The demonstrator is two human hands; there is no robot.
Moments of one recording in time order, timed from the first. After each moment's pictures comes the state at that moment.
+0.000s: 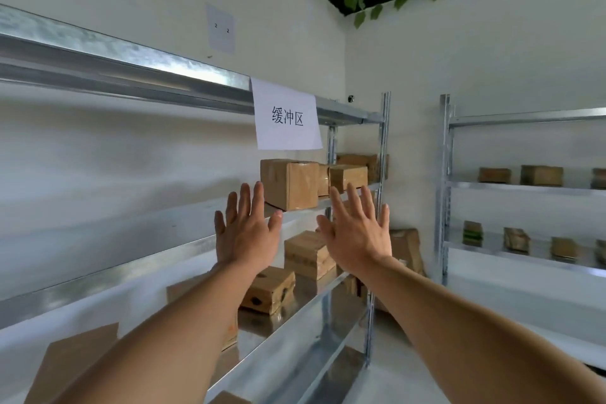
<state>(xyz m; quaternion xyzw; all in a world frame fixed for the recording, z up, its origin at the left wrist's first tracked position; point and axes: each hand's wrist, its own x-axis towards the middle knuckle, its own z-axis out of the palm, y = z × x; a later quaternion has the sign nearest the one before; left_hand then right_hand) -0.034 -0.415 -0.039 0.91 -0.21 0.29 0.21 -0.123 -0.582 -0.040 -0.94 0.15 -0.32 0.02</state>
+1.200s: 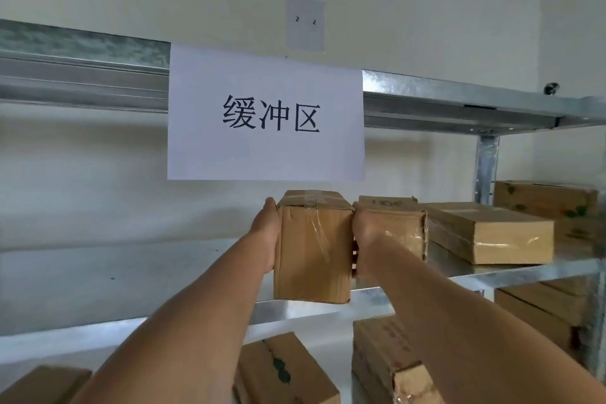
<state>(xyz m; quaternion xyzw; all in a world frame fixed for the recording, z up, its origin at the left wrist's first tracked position) 0.304 -0.673 0.030 0.63 0.13 0.12 0.76 0.346 -0.828 0.024 -0.66 0.06 0.07 0.74</state>
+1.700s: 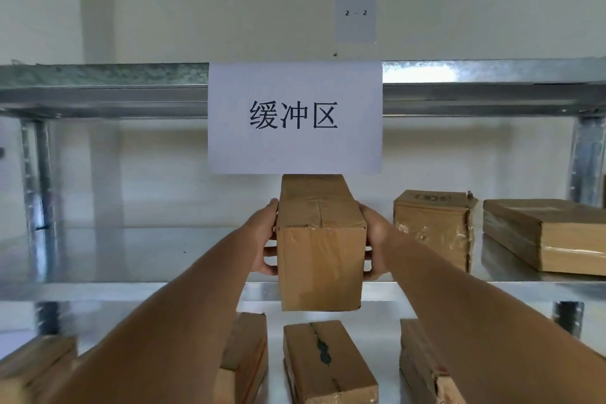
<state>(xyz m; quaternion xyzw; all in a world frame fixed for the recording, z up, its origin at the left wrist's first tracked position) 0.244 -0.668 0.026 0.66 0.22 0.12 0.71 0.338 -0.843 0.019 -0.68 -0.05 0.23 0.69</state>
